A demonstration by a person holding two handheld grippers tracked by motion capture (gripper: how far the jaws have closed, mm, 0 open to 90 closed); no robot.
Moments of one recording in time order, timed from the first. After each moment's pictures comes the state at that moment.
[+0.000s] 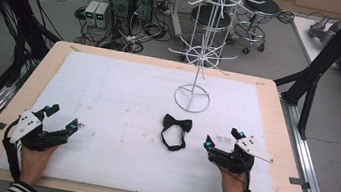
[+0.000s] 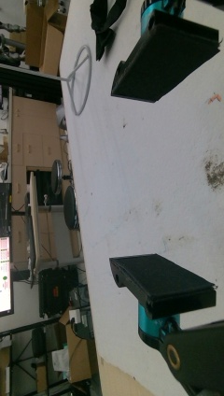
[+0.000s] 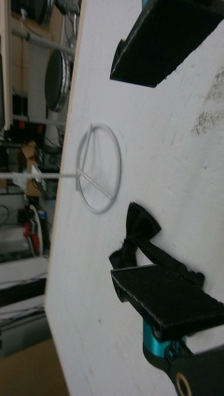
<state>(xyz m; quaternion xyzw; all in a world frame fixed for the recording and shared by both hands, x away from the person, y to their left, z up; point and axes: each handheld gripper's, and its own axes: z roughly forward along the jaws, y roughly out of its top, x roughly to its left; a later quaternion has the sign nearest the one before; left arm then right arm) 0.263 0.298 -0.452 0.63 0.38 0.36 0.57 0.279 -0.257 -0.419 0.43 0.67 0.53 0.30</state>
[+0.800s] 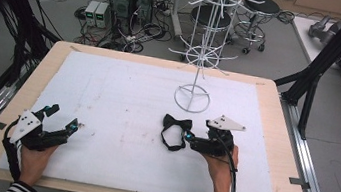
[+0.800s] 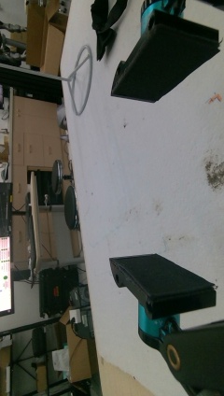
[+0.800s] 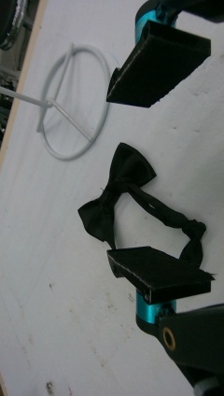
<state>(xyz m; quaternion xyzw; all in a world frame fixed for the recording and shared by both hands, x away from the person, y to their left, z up) 0.263 0.298 -0.452 0.62 0.38 0.36 0.58 0.313 -0.204 -0.398 0.40 0.77 0.44 0.21</state>
